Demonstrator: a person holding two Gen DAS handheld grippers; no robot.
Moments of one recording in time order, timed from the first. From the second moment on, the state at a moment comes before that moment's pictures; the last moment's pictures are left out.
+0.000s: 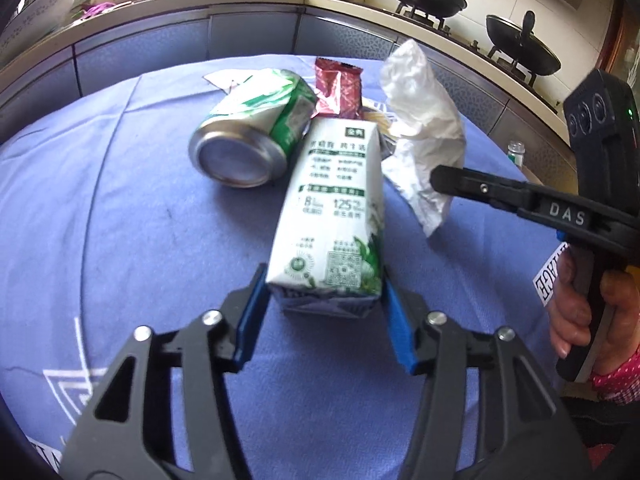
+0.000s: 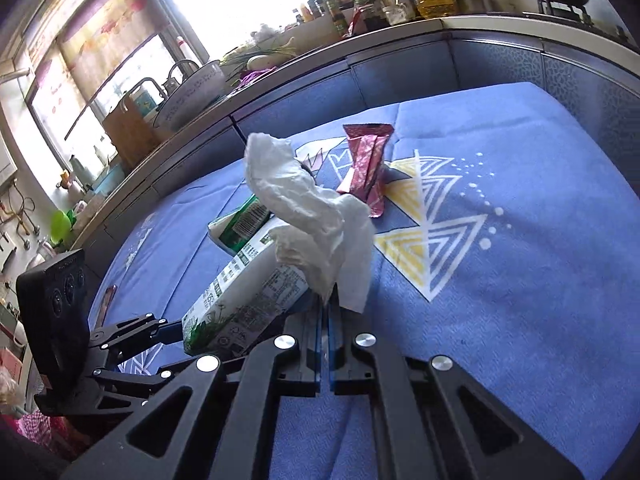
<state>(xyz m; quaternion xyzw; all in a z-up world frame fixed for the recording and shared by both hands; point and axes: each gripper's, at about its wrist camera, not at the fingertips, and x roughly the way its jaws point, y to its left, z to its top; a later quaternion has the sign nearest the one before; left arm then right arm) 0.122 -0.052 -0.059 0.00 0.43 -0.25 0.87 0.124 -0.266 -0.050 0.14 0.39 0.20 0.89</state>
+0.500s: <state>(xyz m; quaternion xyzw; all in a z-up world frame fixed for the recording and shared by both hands) 0.123 -0.111 -0.033 0.02 0.41 -0.30 0.86 0.096 -0.334 -0.046 0.23 0.36 0.17 0.89</state>
